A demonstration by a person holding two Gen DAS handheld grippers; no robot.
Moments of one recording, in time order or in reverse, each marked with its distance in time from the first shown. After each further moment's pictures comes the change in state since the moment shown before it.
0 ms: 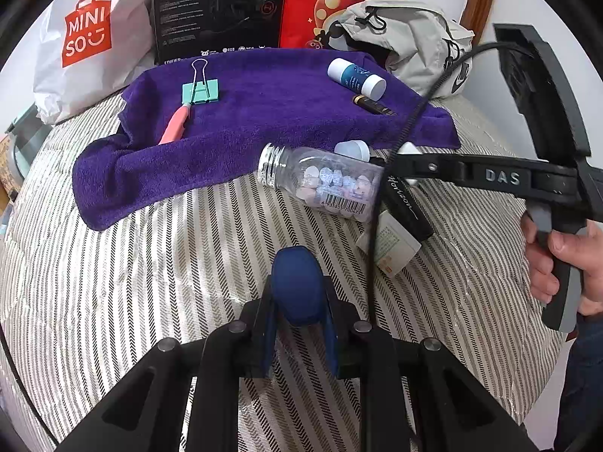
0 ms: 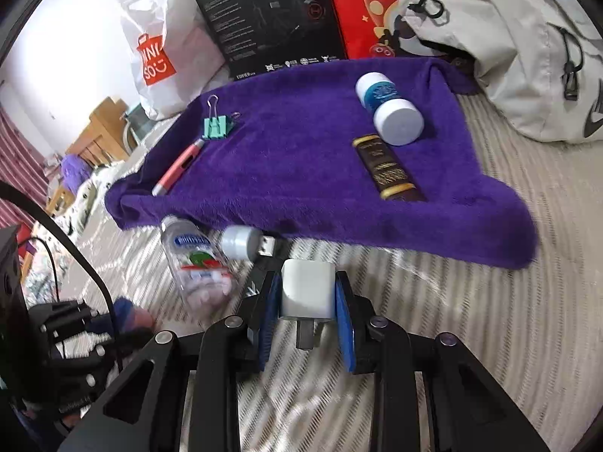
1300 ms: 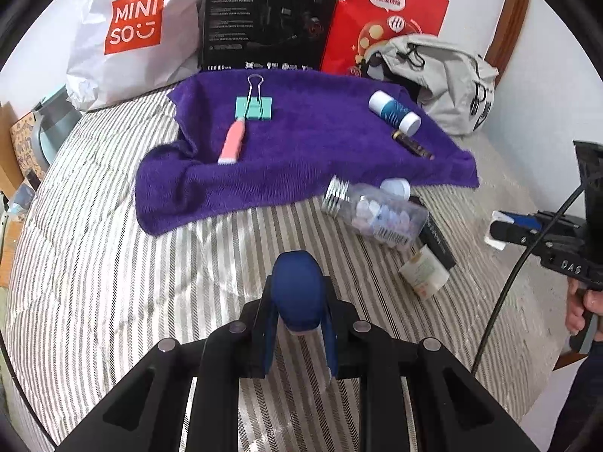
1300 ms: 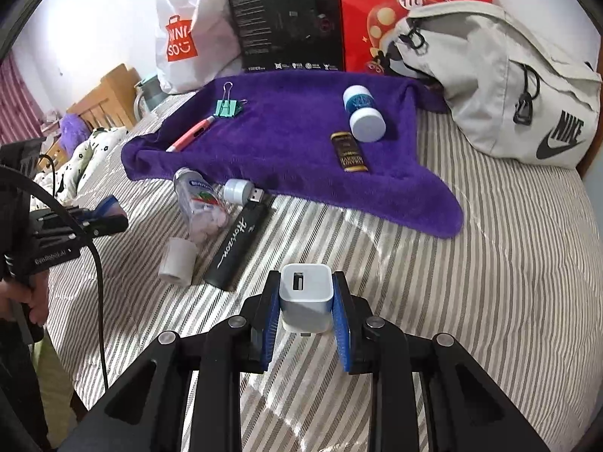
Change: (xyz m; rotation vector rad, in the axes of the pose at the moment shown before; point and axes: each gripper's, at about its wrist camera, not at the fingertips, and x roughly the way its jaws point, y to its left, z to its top) left arm -0.020 0.044 0.009 -0.105 -0.056 0.002; right arm -0.054 -0.004 -0.028 -0.145 -0.001 -0.065
